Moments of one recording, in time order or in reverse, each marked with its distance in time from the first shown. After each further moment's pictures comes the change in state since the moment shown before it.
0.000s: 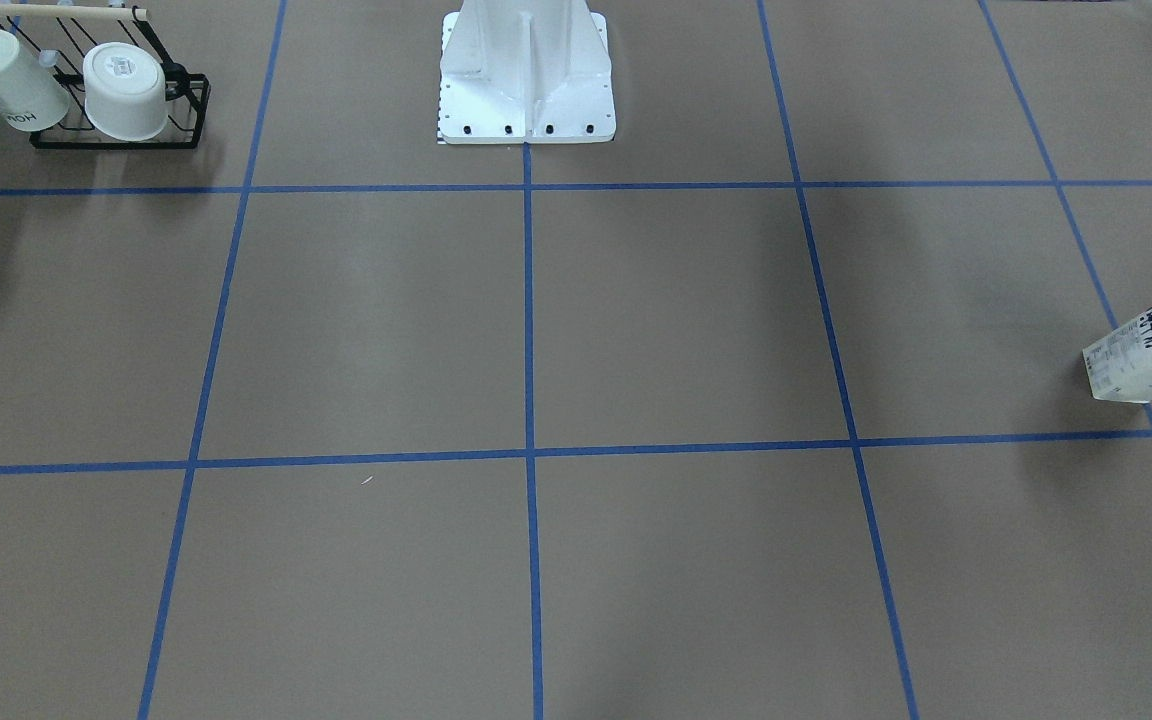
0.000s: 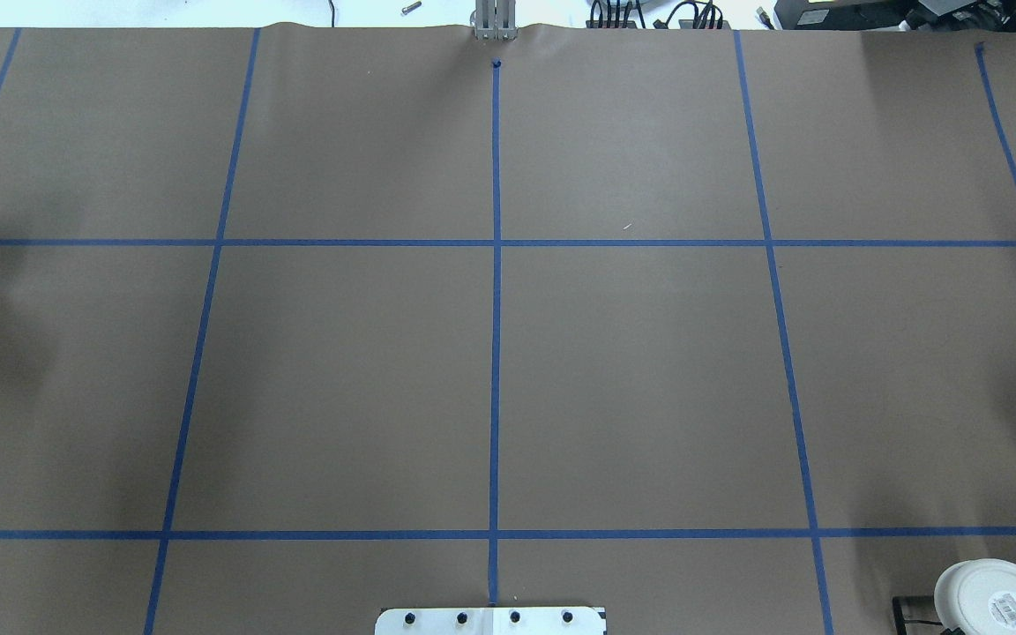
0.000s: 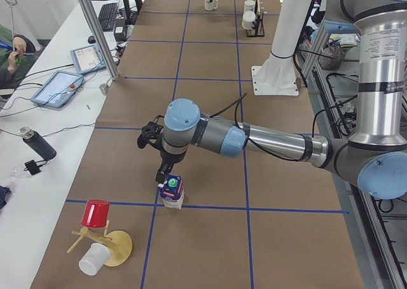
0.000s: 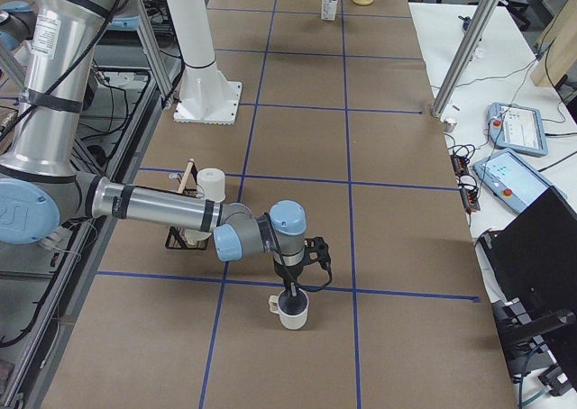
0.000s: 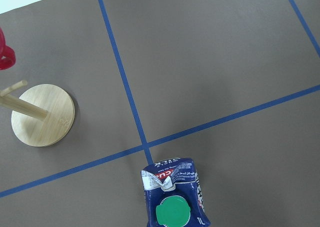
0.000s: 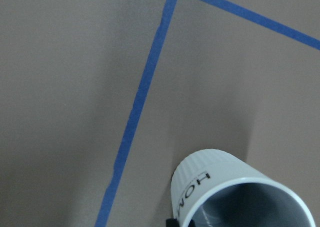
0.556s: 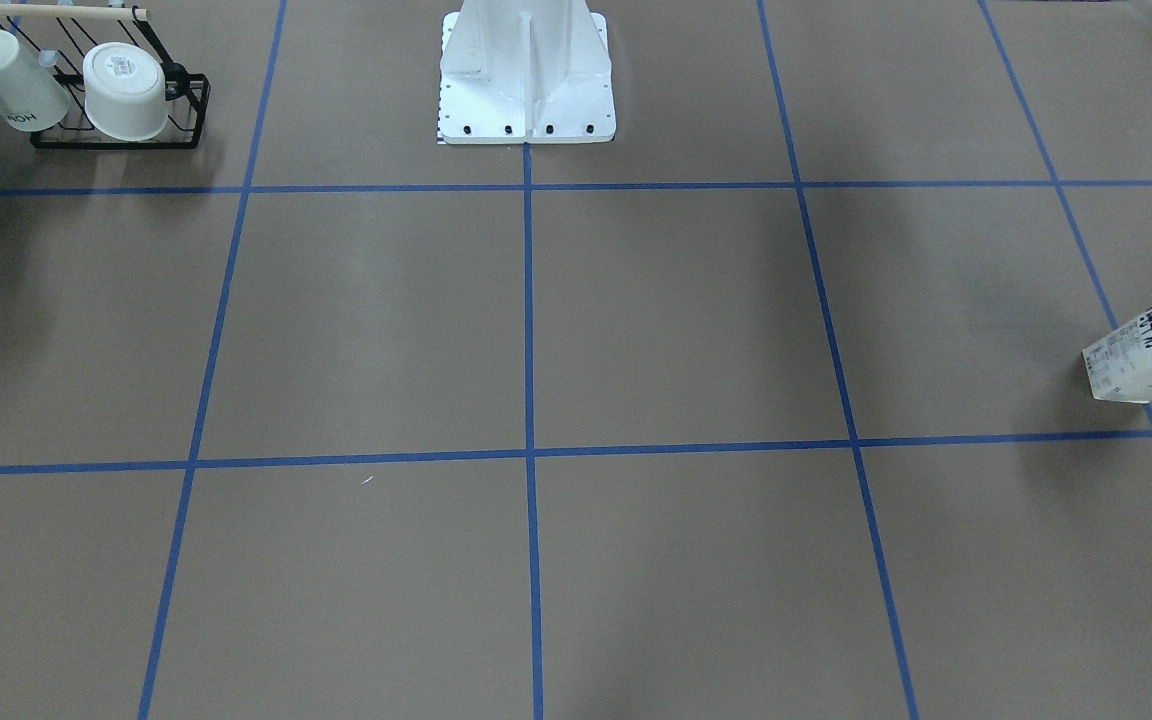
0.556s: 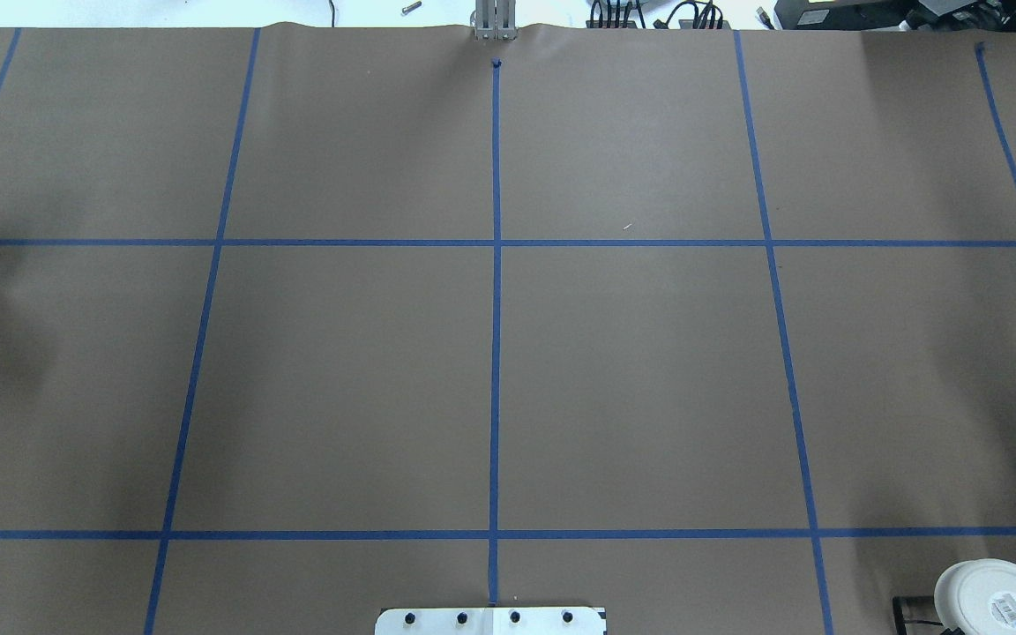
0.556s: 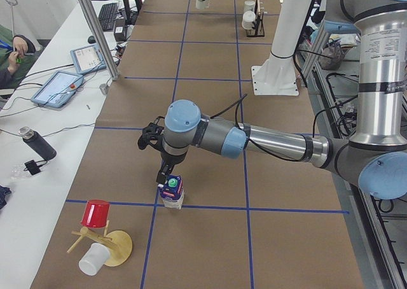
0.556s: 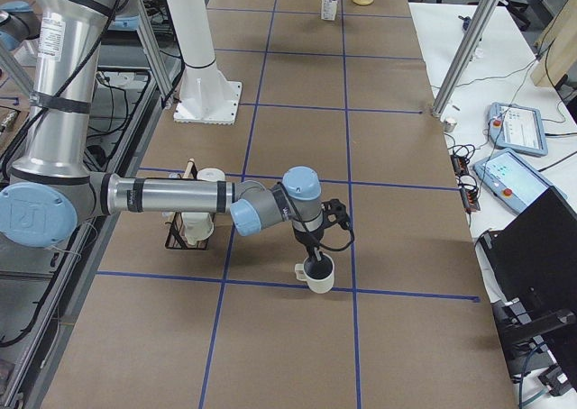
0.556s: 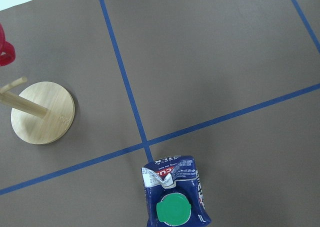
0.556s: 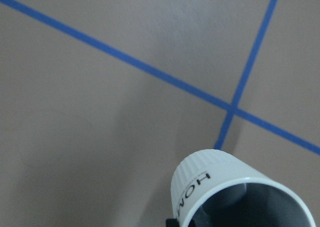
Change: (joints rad) left arm 0.000 0.004 0.000 0.000 0.000 0.000; right arm 0.003 0.106 0.123 -0.005 0.070 -0.002
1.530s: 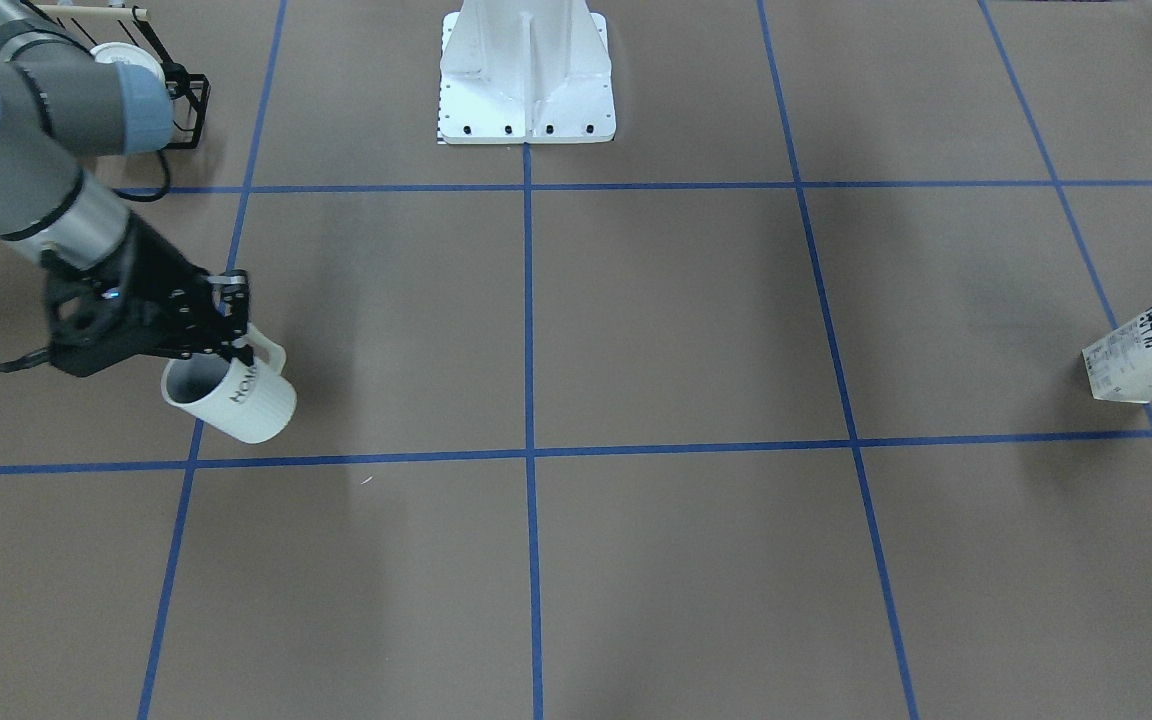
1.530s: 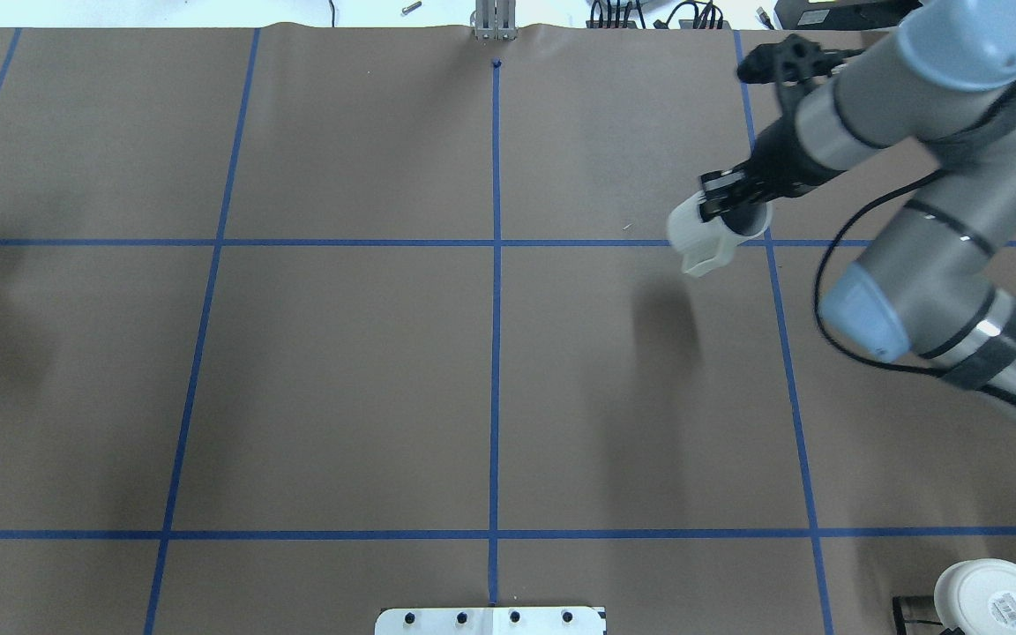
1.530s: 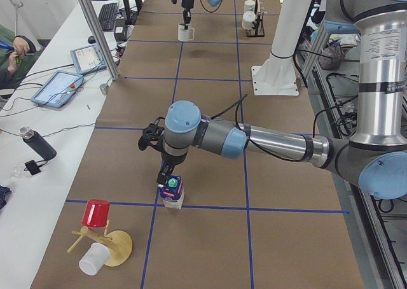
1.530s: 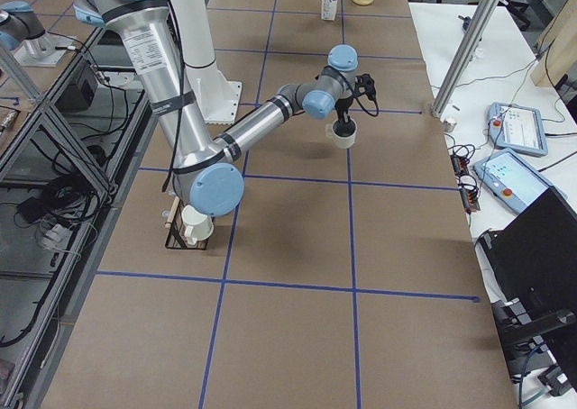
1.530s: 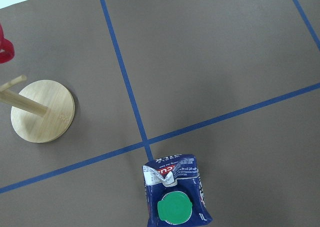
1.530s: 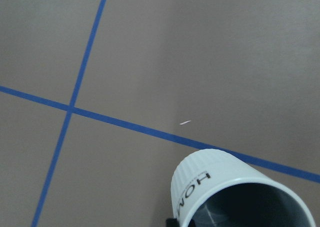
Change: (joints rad) left arm 0.000 0.002 0.002 0.000 0.000 -0.001; right arm -0.465 0.615 0.021 -0.163 -0.034 0.804
